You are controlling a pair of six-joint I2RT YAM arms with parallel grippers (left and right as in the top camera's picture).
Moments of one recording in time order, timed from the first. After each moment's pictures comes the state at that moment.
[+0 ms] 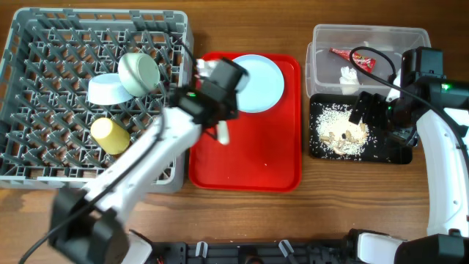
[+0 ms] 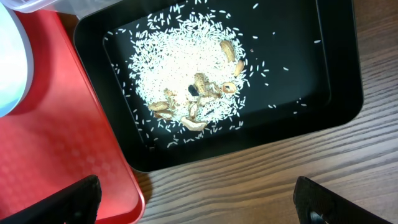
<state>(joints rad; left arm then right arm) -0.57 1.61 1.33 -0.82 -0.19 -0.60 -0.14 1.44 1.33 -1.27 -0.03 0.26</state>
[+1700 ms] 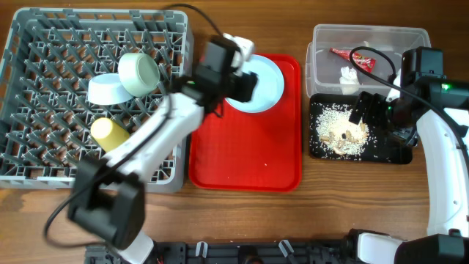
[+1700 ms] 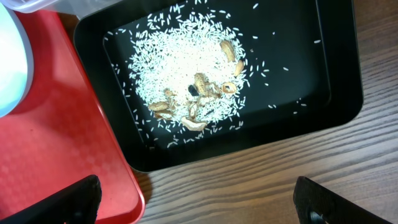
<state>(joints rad) -0.53 1.79 1.33 -0.37 0.14 -0.14 -0.14 1.44 1.33 -1.27 -0.03 0.26</state>
